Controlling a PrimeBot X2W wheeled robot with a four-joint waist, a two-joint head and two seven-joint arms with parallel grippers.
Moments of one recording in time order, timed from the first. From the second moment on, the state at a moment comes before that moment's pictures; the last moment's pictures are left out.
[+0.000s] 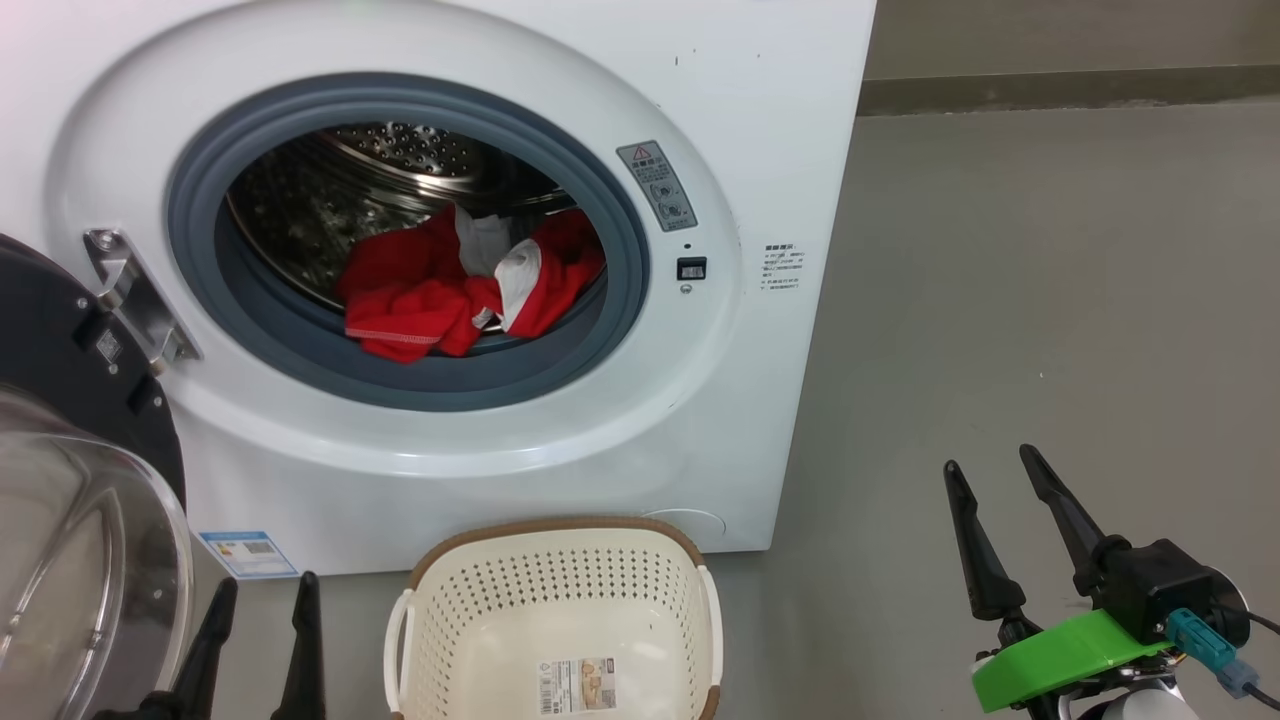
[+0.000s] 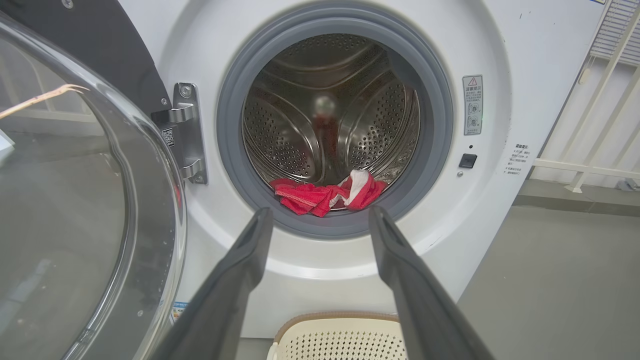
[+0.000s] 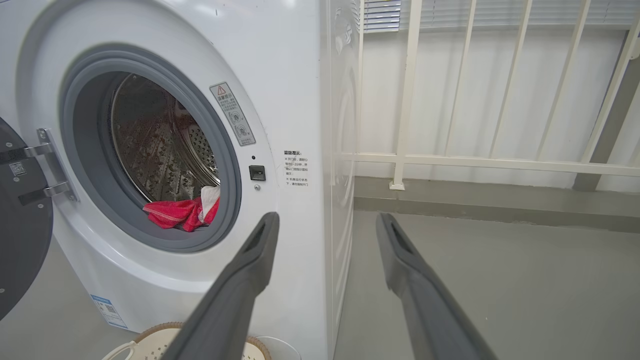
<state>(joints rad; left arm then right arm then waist) 0.06 0.07 0.10 0.13 -0.26 -0.12 -0.25 -0.04 -0.05 0.00 0.21 0.19 0.12 -0.26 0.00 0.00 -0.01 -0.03</state>
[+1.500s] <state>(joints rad) -0.46 0.07 0.04 0.42 -0.26 -0.12 -0.25 -0.15 -0.05 -0.01 0.16 0.19 0.12 -0.26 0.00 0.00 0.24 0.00</state>
